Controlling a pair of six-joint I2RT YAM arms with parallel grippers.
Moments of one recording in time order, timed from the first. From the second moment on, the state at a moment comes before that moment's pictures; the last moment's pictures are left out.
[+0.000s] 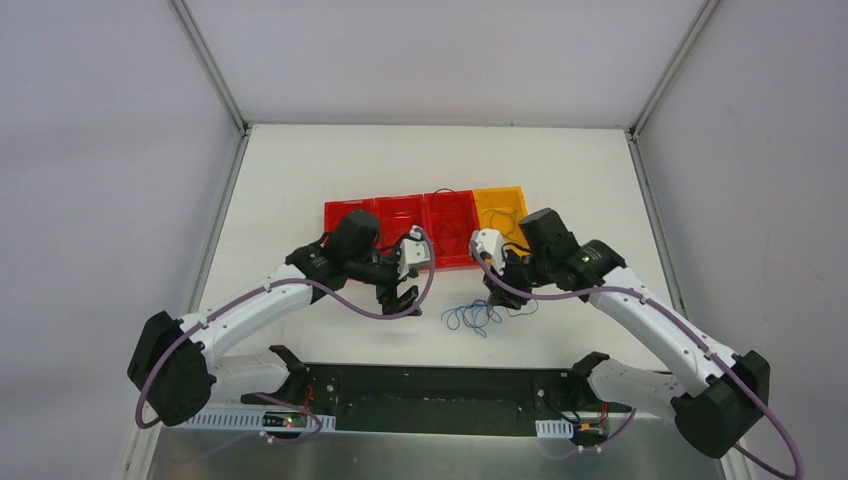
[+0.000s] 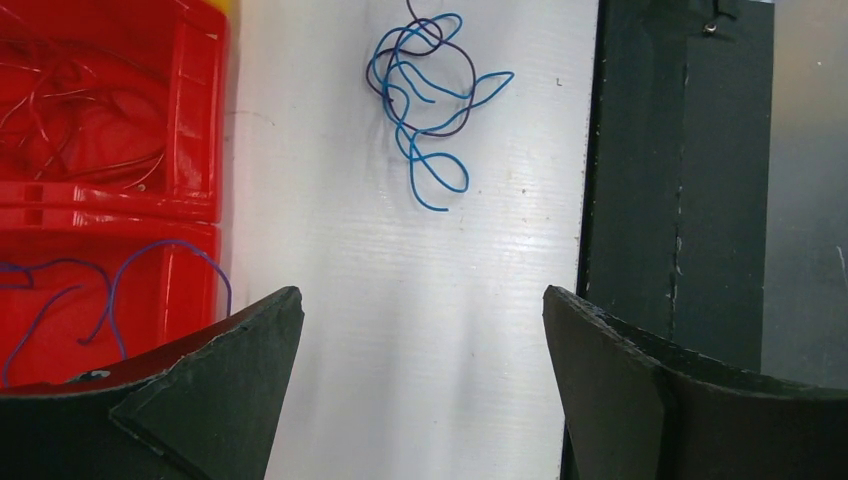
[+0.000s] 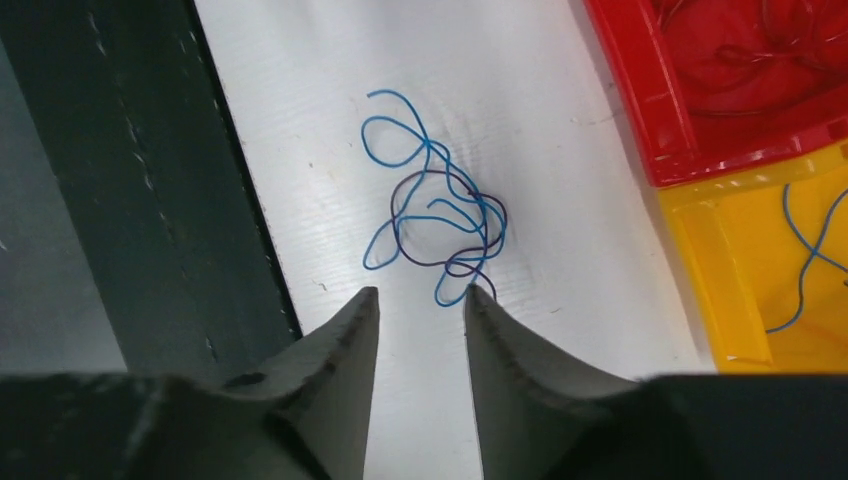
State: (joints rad) left arm -0.71 1.15 0.78 -0.33 0.65 0.36; right arm 0.64 1.05 0.92 -0.83 -0.48 -0.49
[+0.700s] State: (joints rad) left arm -0.71 0.94 0.68 -0.34 0.54 0.35; right arm 0.64 1.43 0.76 -0.65 -0.26 -0.66
